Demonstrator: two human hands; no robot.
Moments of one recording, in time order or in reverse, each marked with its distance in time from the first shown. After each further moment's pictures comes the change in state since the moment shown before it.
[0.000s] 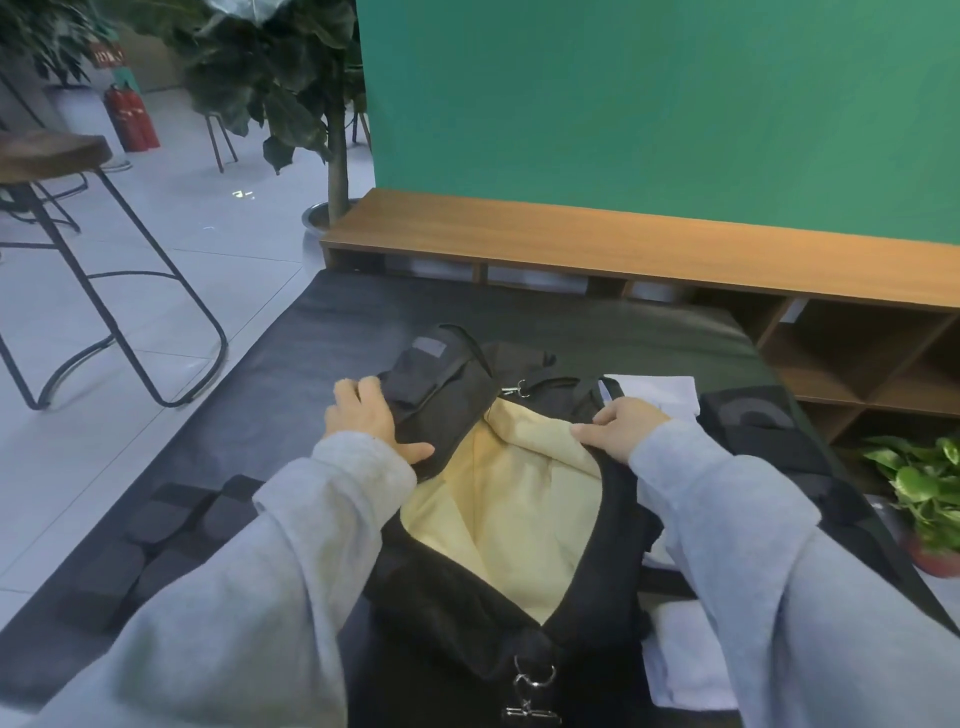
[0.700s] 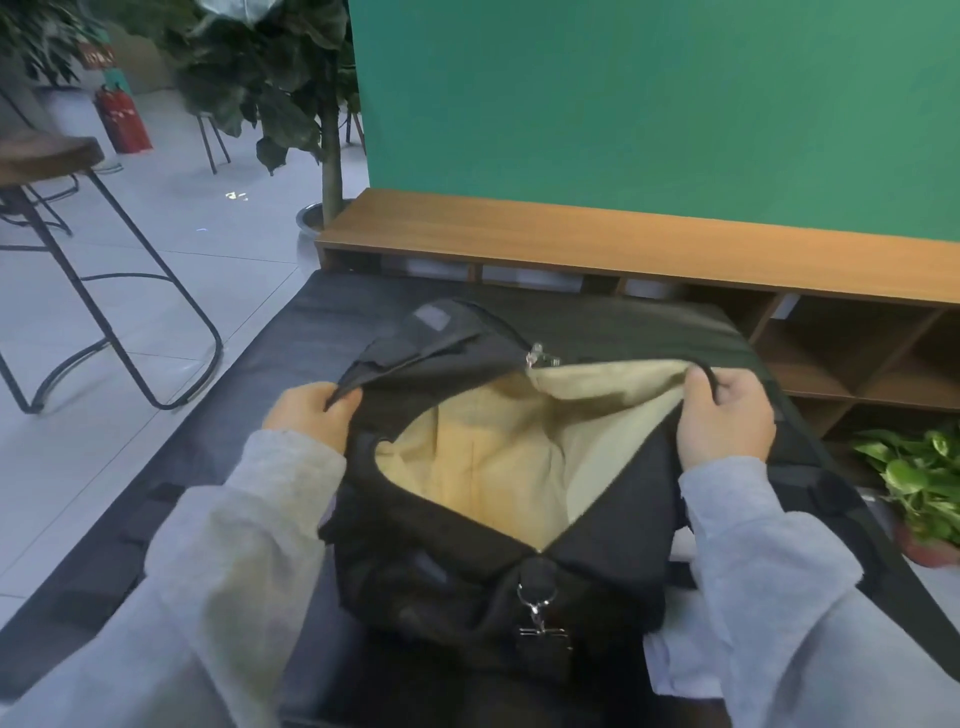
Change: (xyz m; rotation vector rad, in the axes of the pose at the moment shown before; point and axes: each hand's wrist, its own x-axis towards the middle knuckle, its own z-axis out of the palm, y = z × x) left_hand -0.023 -0.029 -0.038 -0.415 0.189 0.035; right_hand -0.035 0.039 -0.008 0.796 0.807 -0.010
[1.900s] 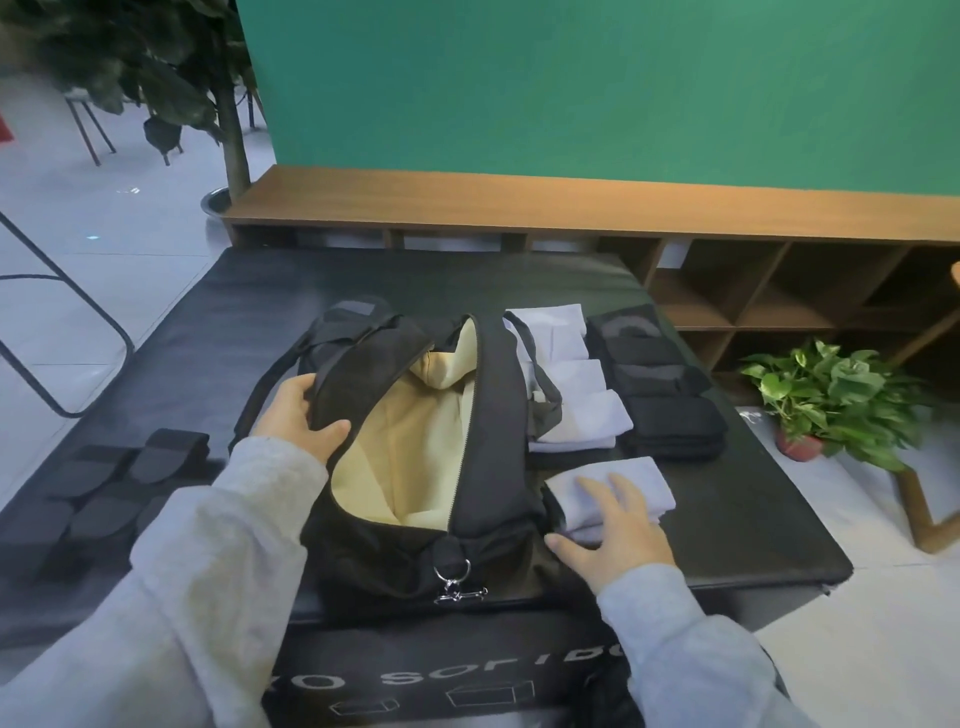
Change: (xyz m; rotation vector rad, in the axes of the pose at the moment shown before) left_hand -0.084 -0.005 0.027 -0.014 -0.279 0.025; right_hand -0.138 0.122 -0.084 -0.680 -0.535 0.052
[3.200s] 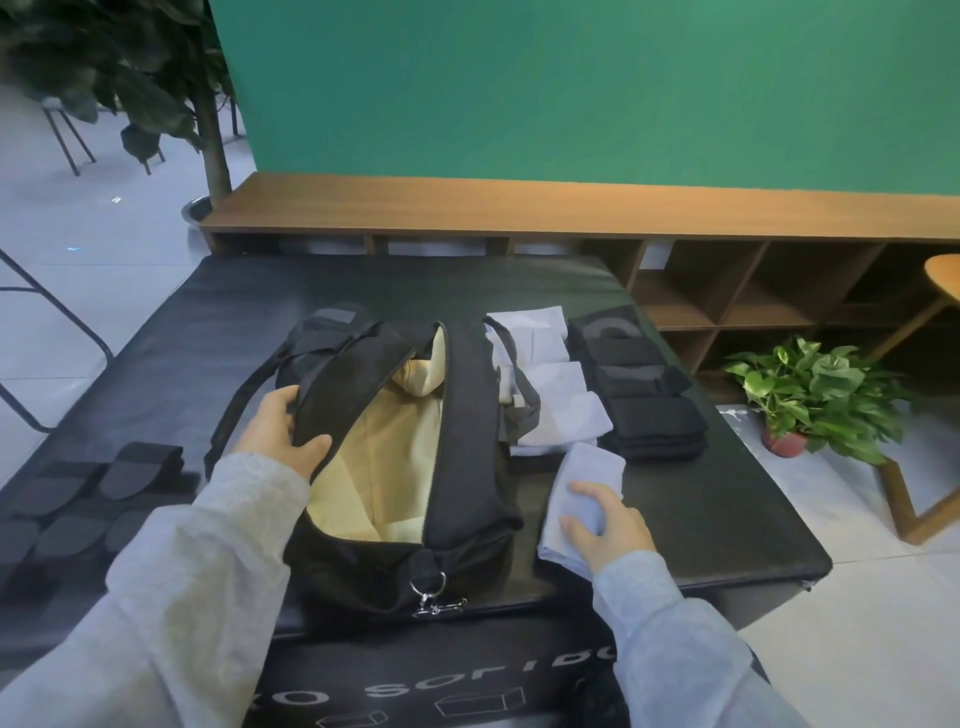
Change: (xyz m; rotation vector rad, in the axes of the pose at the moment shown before) left_hand -0.002 0.003 0.013 -0.007 0.018 -0.010; right_hand 0.023 0.018 0.006 0.353 -0.027 0.176
